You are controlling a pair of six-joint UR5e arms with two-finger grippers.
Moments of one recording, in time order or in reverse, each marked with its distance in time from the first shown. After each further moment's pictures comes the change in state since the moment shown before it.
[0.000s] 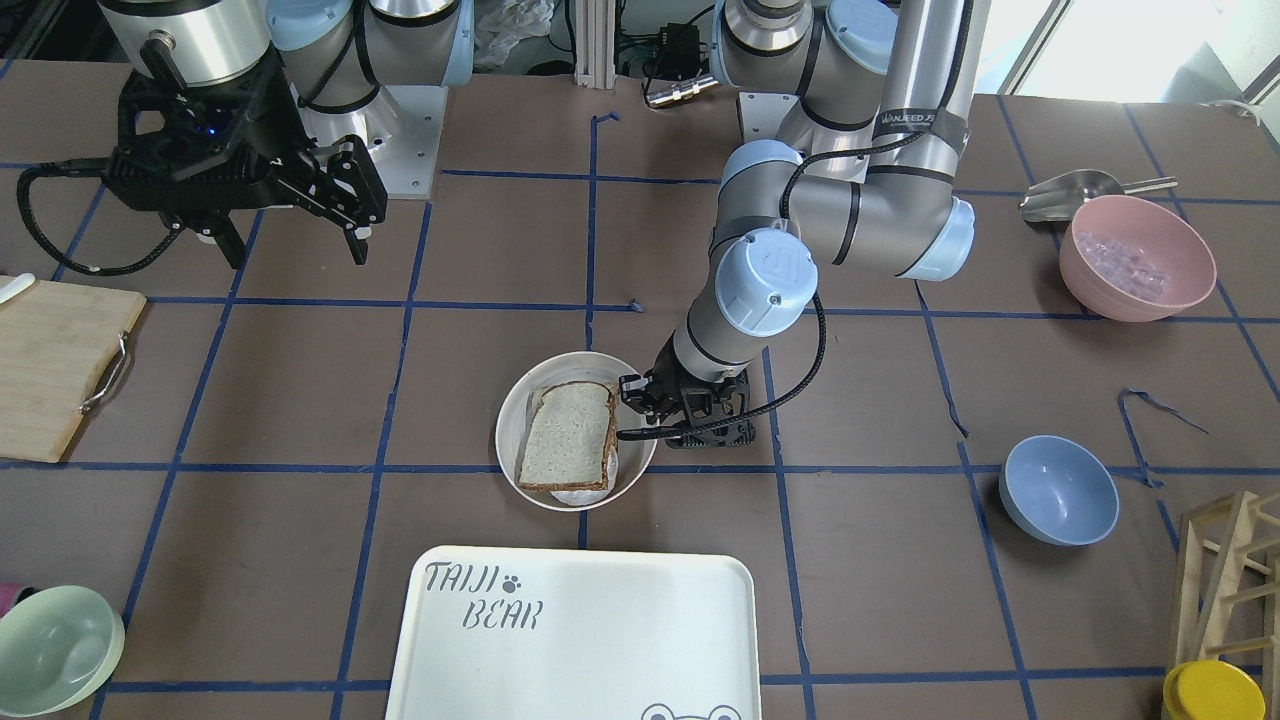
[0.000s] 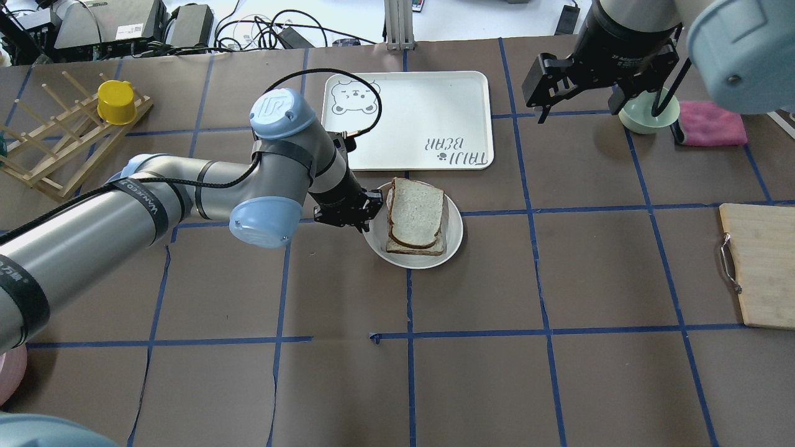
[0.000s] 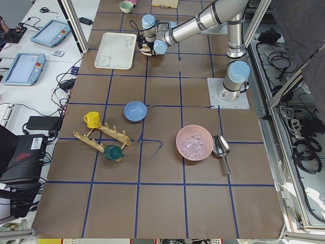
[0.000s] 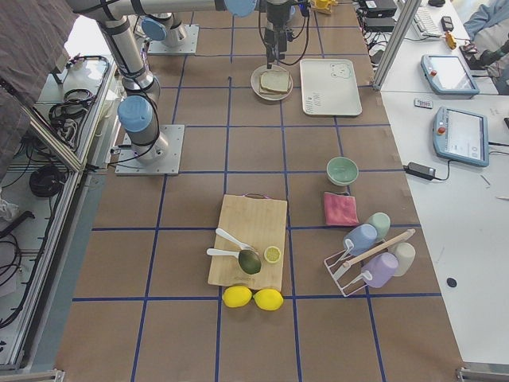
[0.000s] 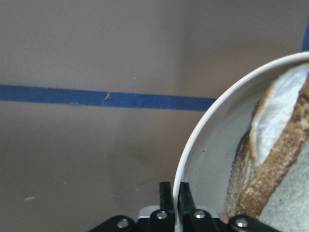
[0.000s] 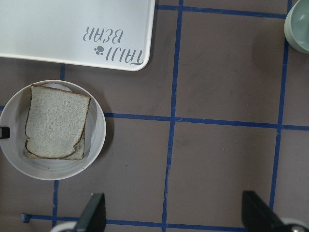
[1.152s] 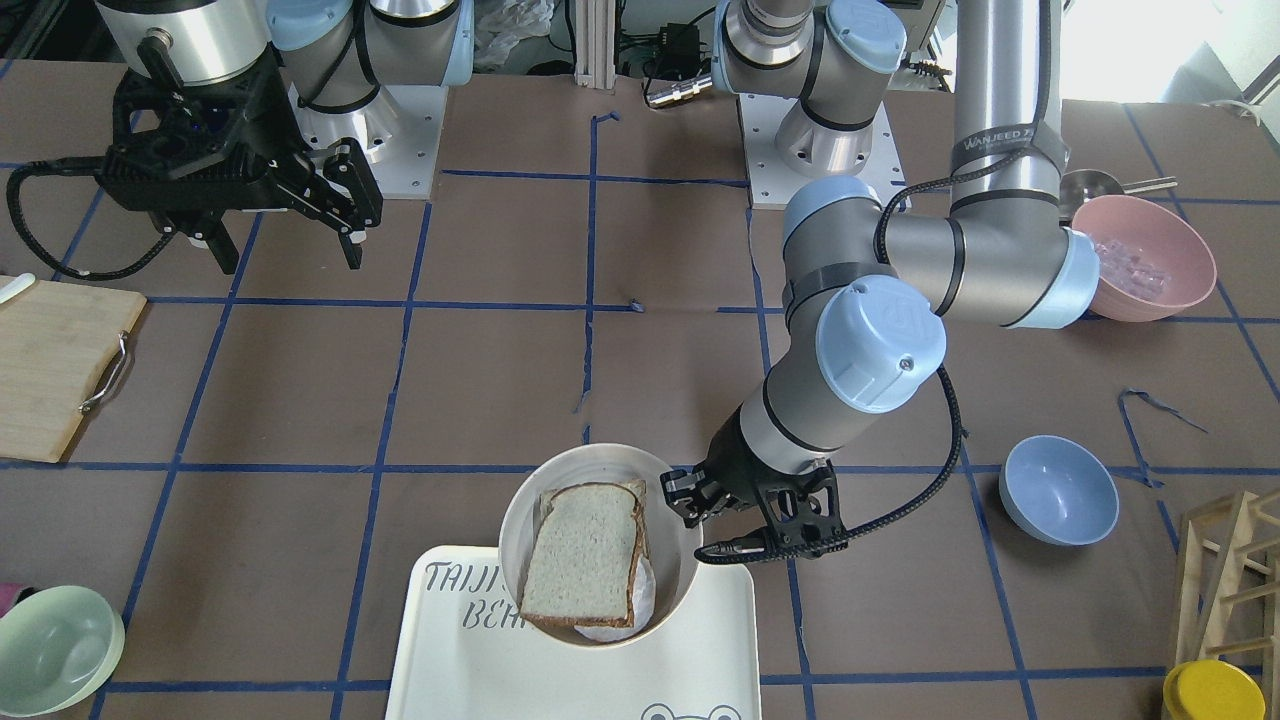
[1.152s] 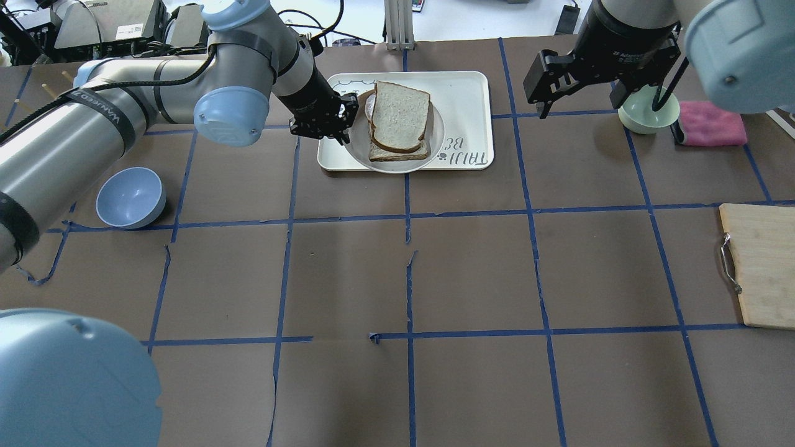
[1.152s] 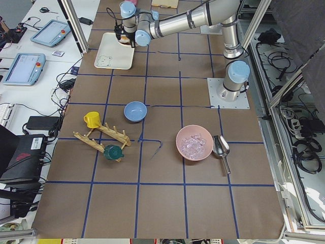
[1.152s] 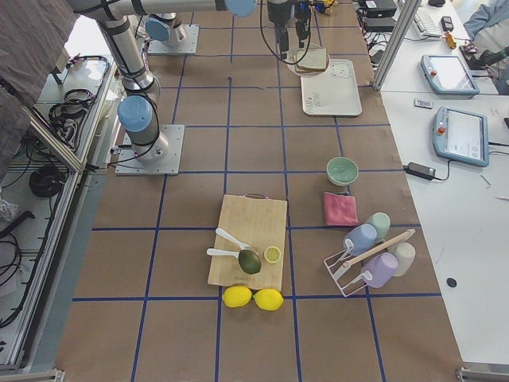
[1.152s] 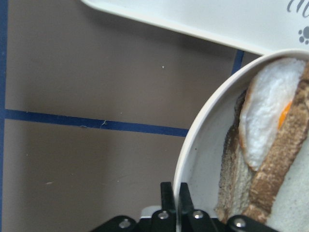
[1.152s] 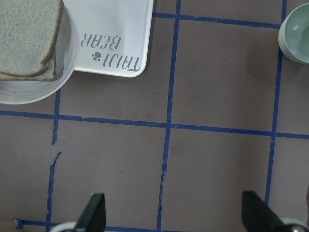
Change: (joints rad) left arm 0.087 -0.131 0.348 -0.070 -0.027 -0.001; right arm 0.002 0.003 -0.002 -0.027 -0.018 -0.019
